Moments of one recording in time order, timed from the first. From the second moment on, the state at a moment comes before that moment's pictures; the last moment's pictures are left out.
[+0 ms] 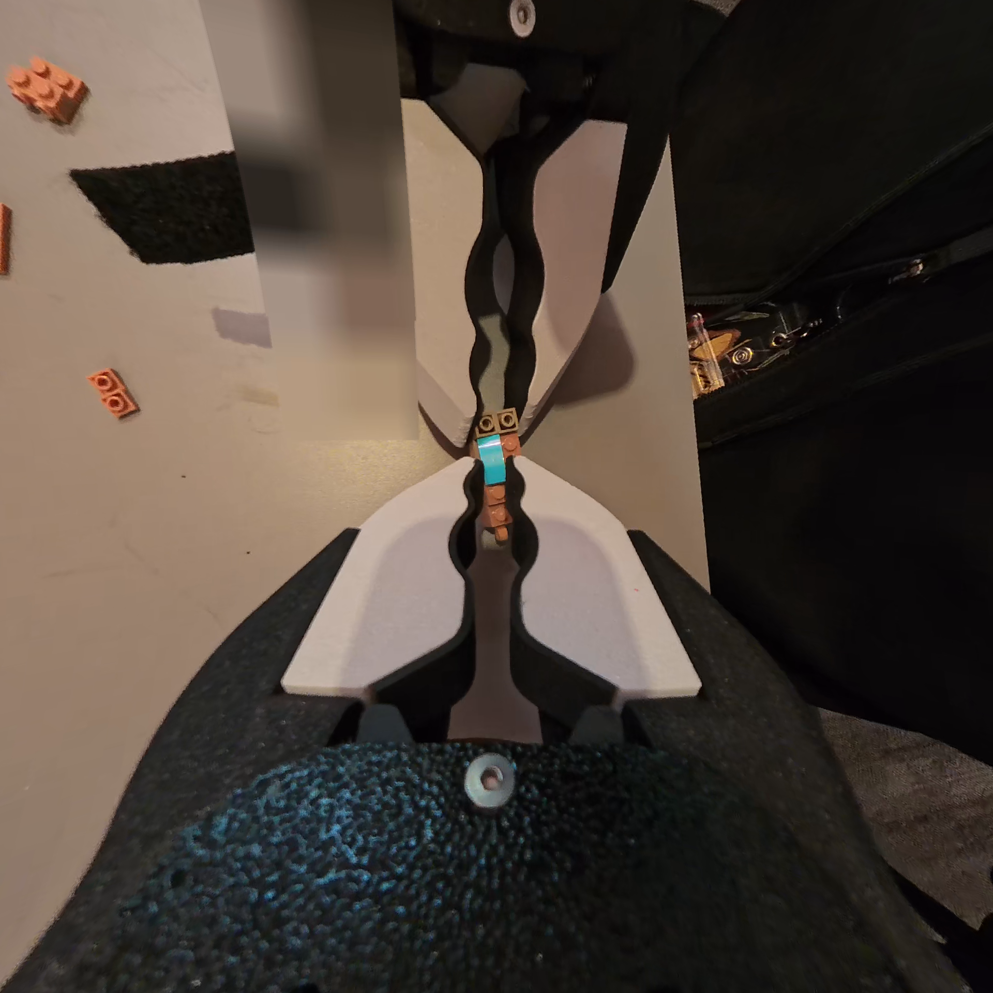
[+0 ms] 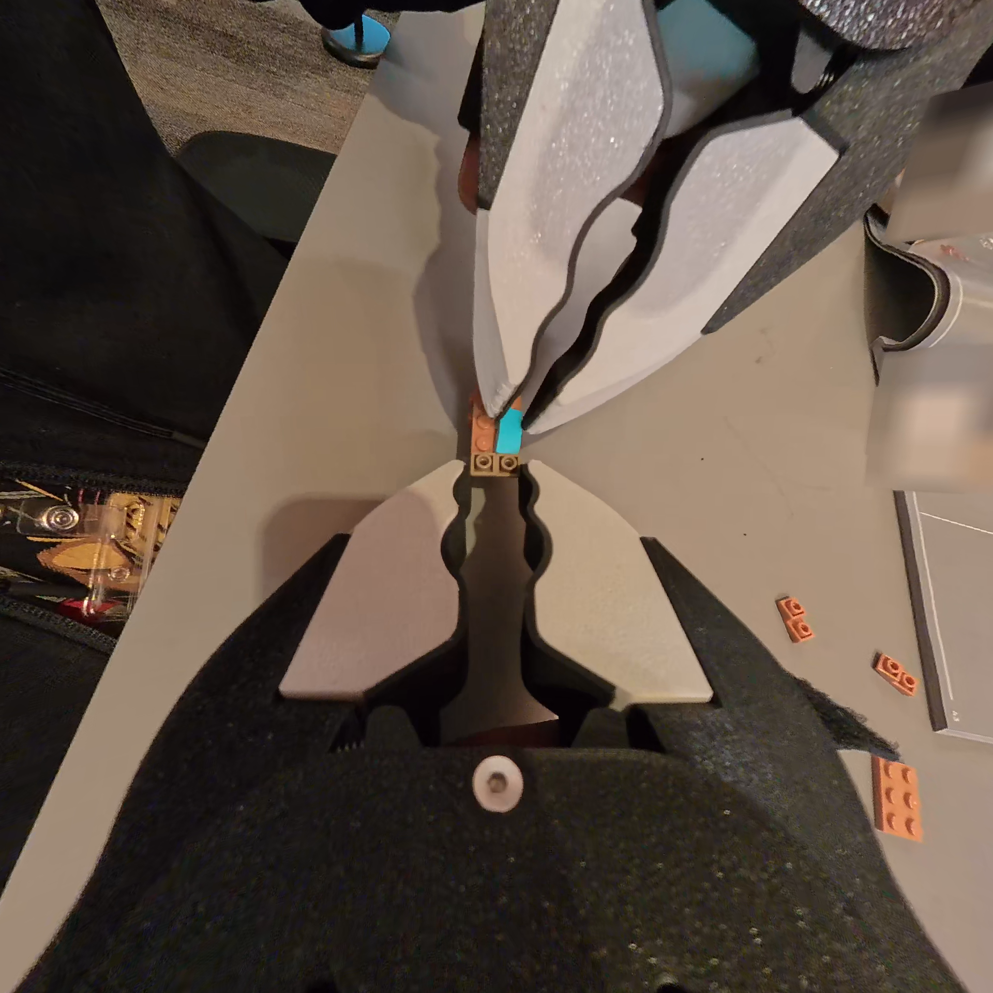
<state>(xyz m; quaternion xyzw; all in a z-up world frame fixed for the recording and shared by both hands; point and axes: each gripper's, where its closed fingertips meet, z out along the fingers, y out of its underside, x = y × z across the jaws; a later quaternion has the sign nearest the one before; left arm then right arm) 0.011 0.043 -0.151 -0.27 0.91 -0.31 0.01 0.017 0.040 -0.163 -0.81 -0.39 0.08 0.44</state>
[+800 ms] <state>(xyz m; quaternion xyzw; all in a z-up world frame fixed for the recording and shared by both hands) 0.012 0.044 -0.154 -0.27 0.92 -0.27 0.04 0.016 0.039 -0.164 -0.81 -0.39 0.08 0.43</state>
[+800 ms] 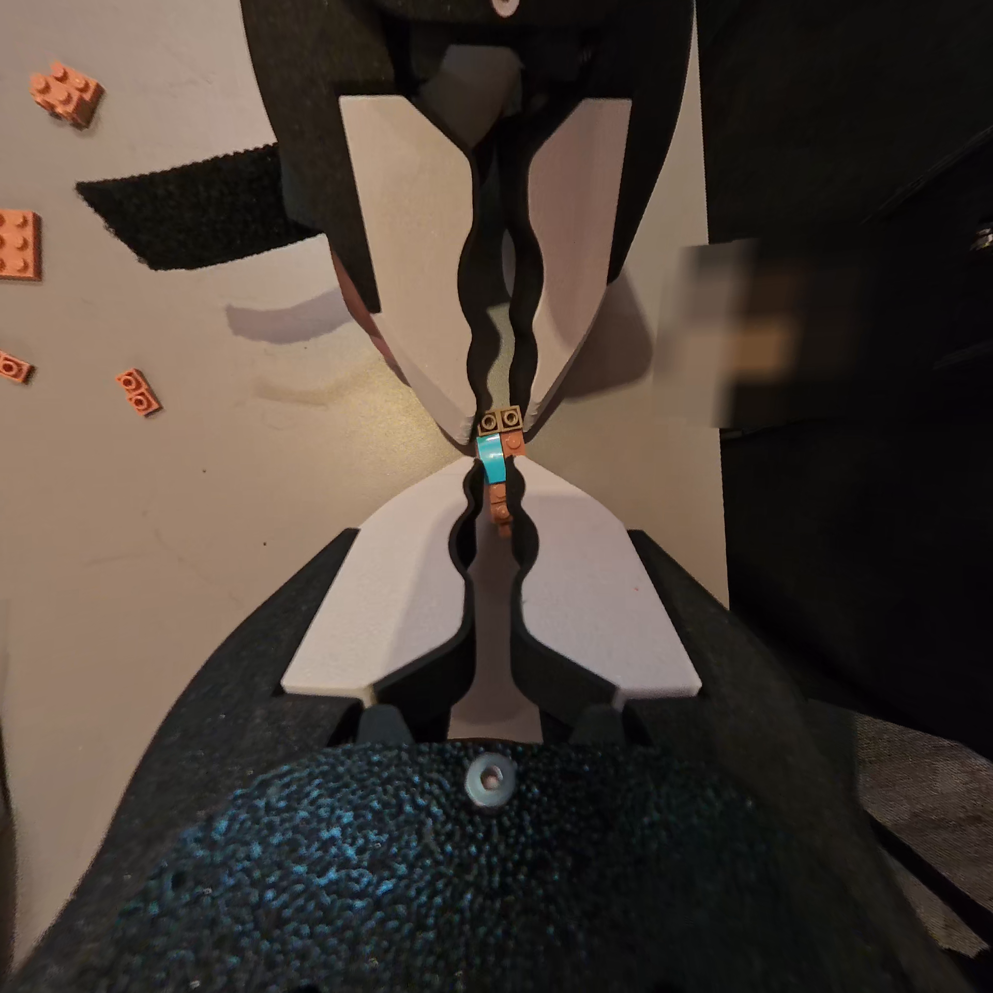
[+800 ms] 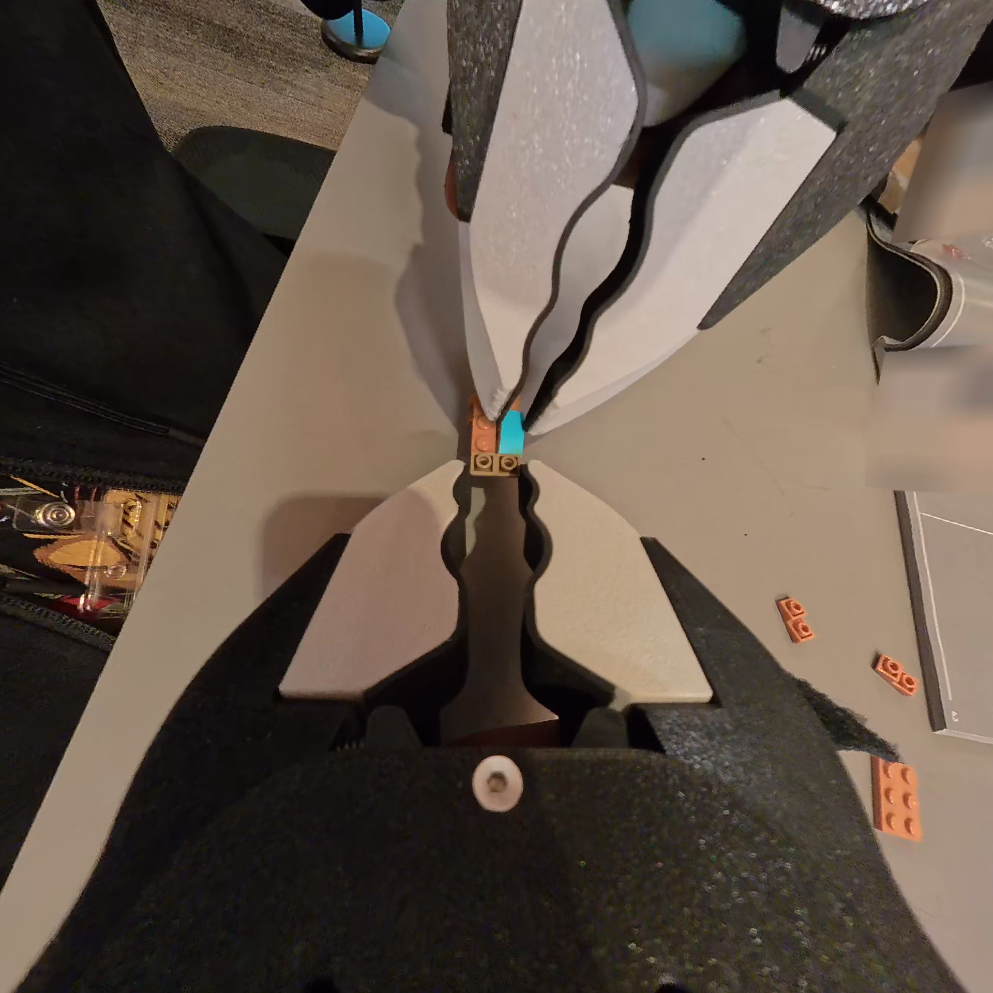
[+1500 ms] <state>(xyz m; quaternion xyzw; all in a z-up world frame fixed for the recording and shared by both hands) 0.008 0.043 -0.152 -0.26 0.93 -0.27 0.05 0.014 0.039 -0.159 -0.80 -0.39 0.08 0.45</state>
